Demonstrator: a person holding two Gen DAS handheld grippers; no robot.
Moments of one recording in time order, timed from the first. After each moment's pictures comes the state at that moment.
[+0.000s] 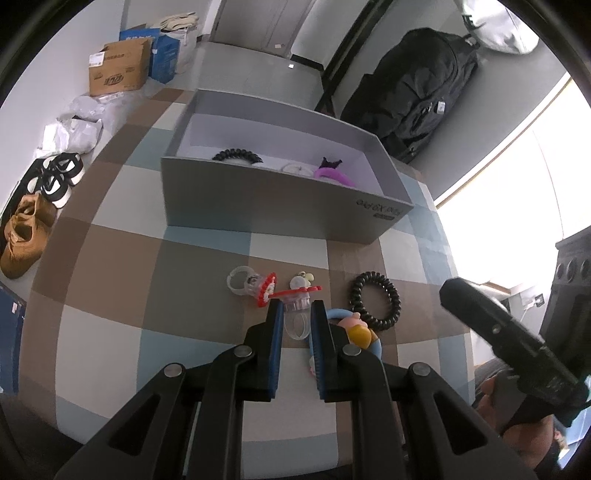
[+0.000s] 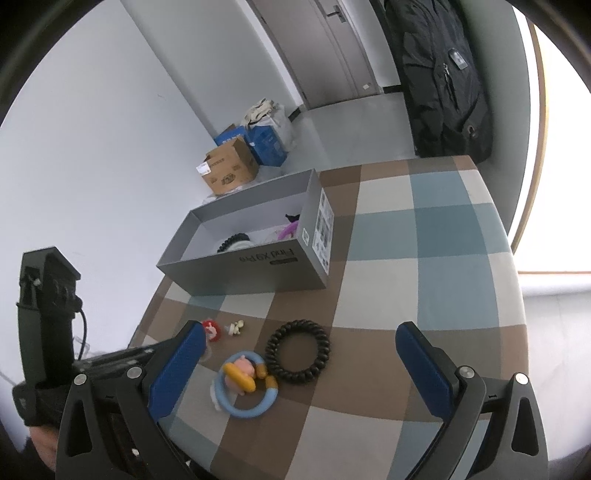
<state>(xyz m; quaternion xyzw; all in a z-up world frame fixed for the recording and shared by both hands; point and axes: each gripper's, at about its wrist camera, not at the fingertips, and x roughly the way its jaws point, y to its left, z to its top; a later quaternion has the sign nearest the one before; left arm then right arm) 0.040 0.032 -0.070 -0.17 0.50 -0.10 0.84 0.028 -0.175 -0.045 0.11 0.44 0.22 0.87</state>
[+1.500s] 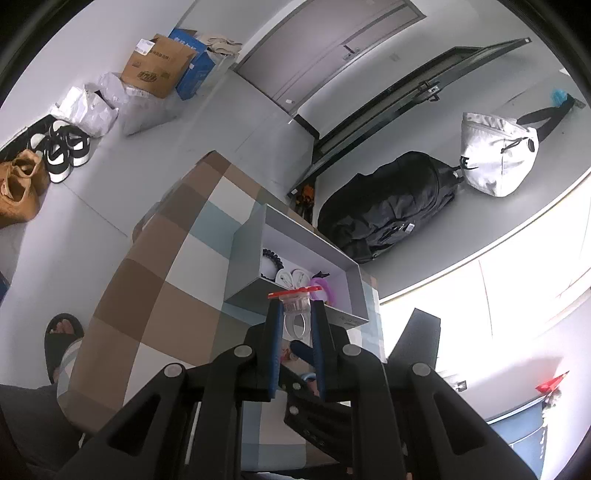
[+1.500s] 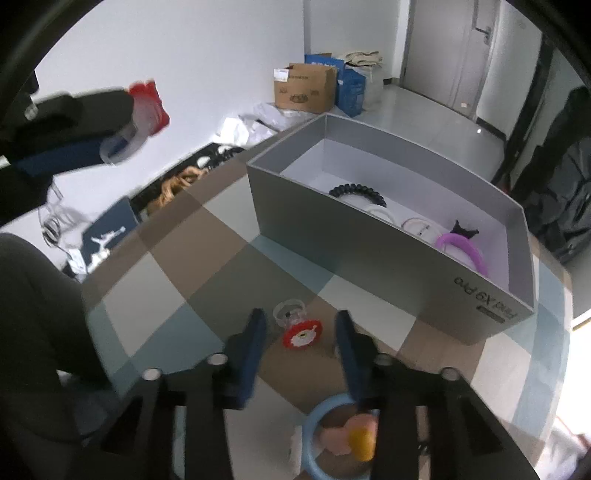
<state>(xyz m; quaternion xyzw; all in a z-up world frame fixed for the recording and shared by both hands) 0.029 0.133 -0.029 -0.36 0.39 -0.13 0.84 0.032 -0.012 -0.077 -0.18 0.46 0.30 0.82</state>
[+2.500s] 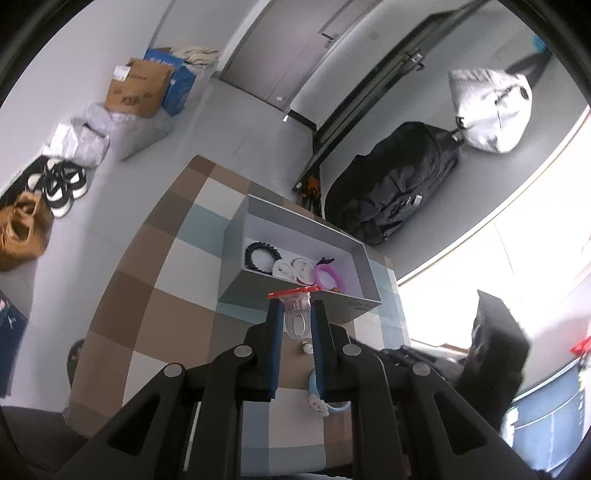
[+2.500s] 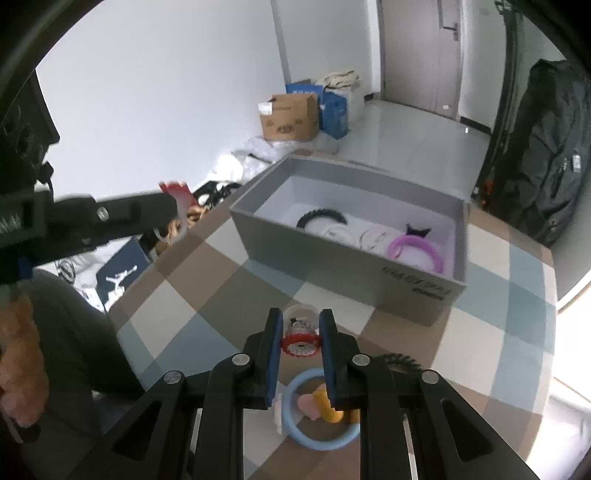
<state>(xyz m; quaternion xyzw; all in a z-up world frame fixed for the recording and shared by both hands) 0.032 0.095 -0.023 -0.26 0.40 -0.12 0.87 0.021 -0.062 -0.037 -0.09 0.43 0.30 0.85</state>
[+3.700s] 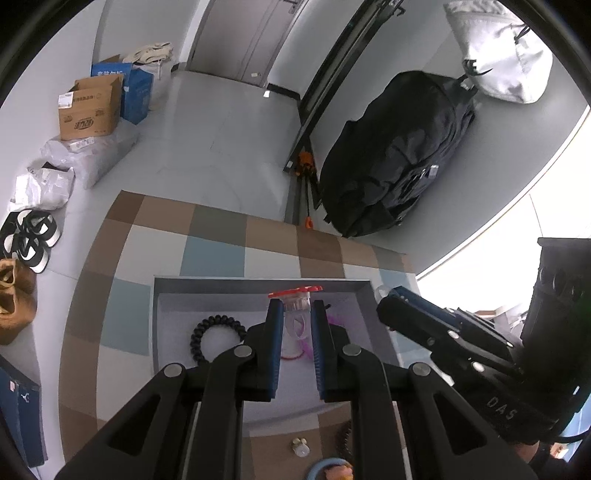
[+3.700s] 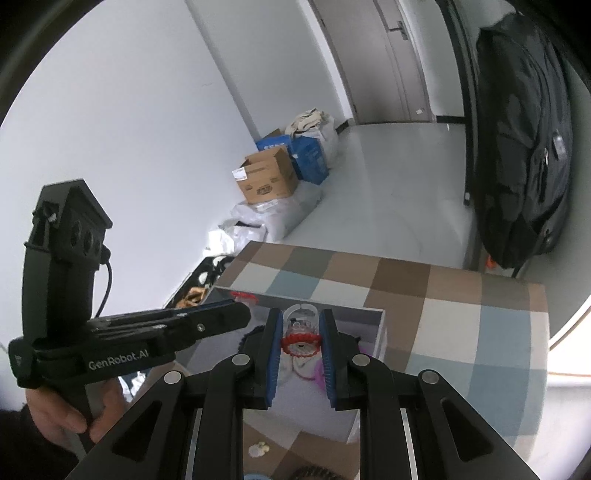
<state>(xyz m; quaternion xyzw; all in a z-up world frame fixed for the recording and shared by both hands) 0.147 0.042 -0.034 -0.17 0.46 -0.14 0.86 0.132 -0.117 -0.005 0.06 0.40 0.30 0.87</state>
